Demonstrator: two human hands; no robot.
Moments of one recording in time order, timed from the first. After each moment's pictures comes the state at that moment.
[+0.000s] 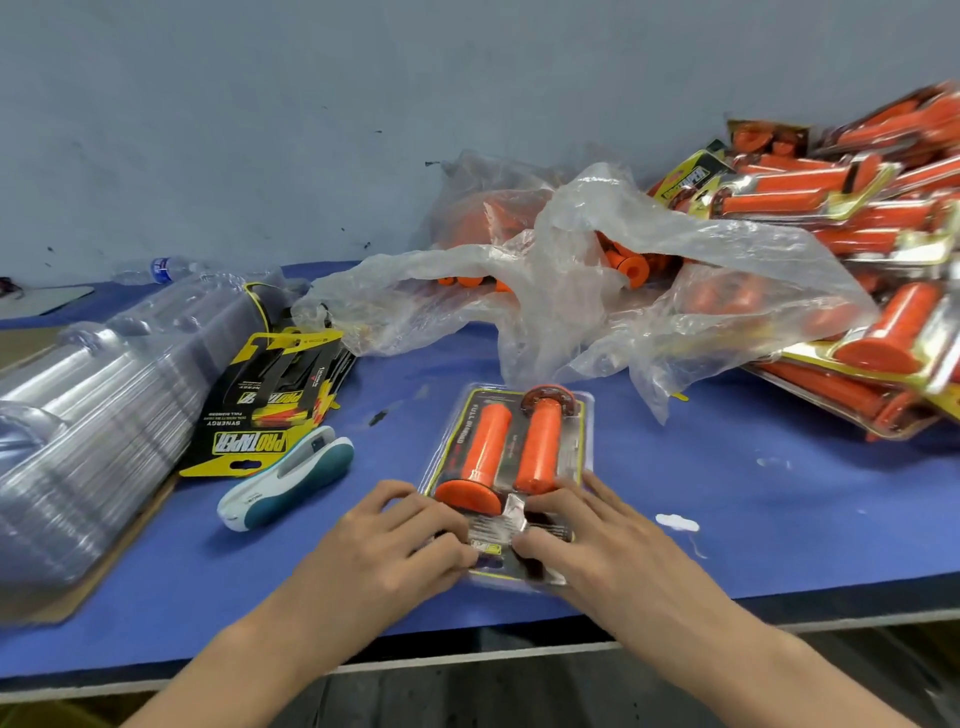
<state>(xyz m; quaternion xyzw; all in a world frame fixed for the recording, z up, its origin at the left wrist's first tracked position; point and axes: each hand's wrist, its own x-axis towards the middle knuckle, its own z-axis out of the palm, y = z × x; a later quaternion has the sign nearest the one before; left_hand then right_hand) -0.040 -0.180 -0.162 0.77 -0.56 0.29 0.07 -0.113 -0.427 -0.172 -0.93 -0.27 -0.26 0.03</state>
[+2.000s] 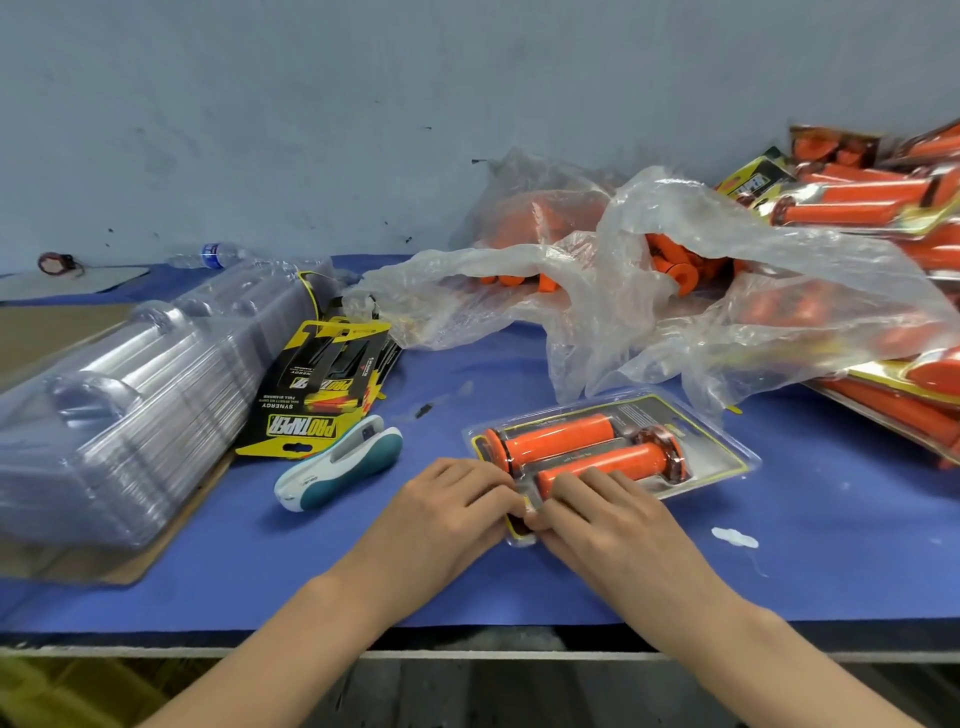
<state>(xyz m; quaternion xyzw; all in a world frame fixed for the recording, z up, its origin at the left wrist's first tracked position) -0.025 -0.186 -0.161 0.81 -0.50 0.28 0.11 -0.080 -0.395 -0.167 -0.90 -0.28 -0.33 -0.01</state>
